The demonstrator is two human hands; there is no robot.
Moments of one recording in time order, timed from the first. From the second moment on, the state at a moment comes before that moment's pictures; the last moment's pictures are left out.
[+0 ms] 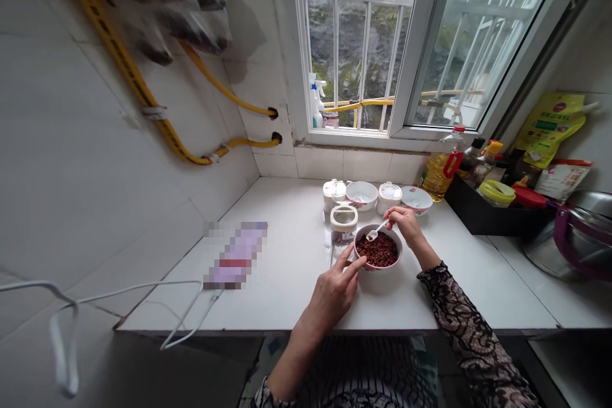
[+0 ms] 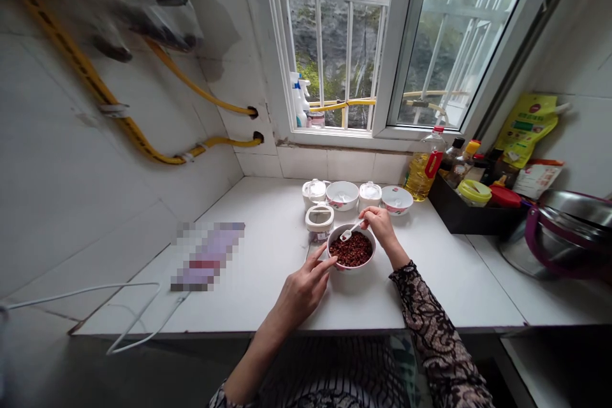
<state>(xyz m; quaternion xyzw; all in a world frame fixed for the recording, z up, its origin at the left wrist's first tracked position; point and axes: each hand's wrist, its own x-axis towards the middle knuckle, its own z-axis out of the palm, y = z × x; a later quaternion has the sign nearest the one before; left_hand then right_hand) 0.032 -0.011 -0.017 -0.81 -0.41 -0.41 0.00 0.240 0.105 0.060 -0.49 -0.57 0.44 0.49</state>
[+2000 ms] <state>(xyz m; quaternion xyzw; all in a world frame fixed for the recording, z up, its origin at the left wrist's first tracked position) 0.030 -0.013 -0.016 -0.82 -0.40 -0.41 0.01 0.235 0.103 0.060 -0.48 -0.57 0.44 0.49</state>
